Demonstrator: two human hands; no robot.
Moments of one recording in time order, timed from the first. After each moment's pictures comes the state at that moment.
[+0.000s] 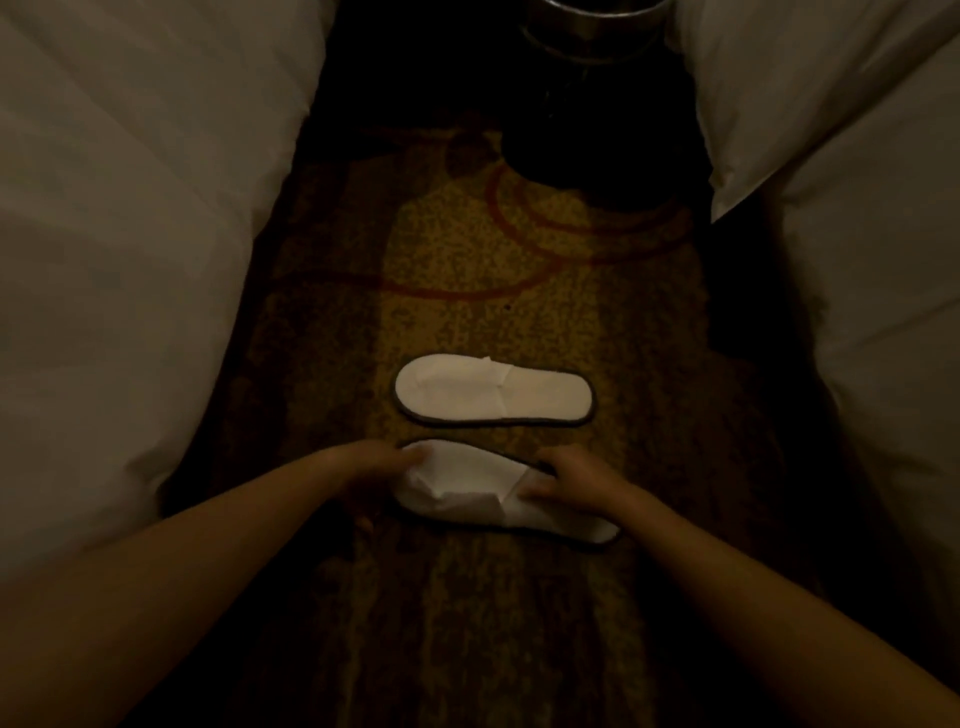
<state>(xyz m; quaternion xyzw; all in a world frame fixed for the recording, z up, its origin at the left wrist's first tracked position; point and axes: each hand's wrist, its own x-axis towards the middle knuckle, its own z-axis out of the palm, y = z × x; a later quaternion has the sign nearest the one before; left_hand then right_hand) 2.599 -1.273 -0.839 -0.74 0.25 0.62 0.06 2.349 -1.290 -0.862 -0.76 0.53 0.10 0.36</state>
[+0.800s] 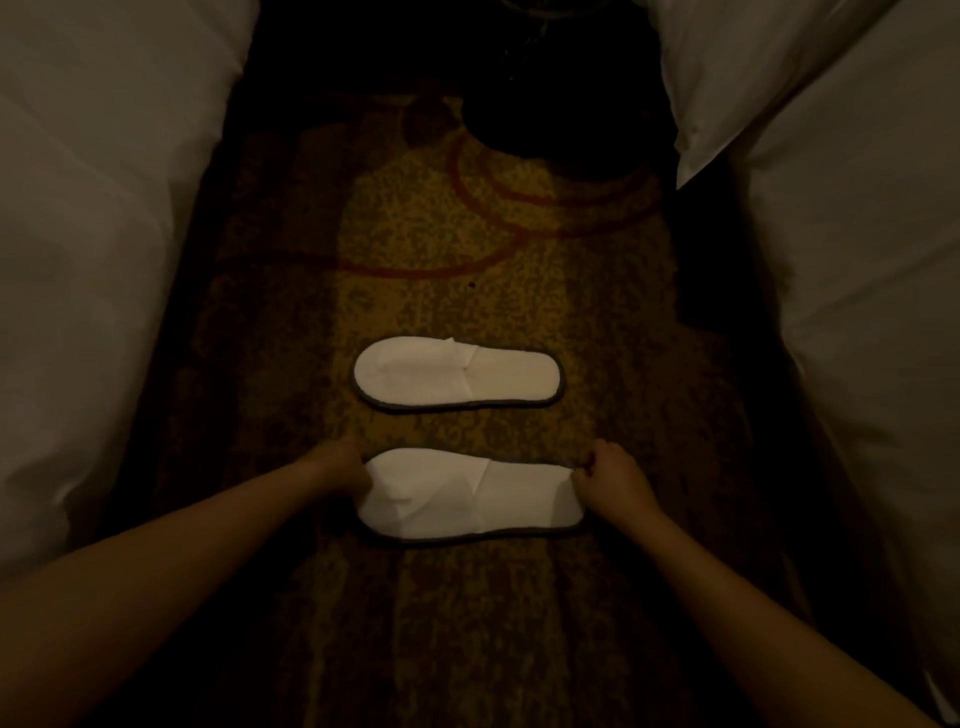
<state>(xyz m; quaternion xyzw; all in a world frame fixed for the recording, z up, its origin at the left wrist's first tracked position) 2.596 -1.268 -0.874 -0.74 0.50 0.41 0.18 2.286 -1.264 -0.894 -0.60 0.72 -0.03 0.35</state>
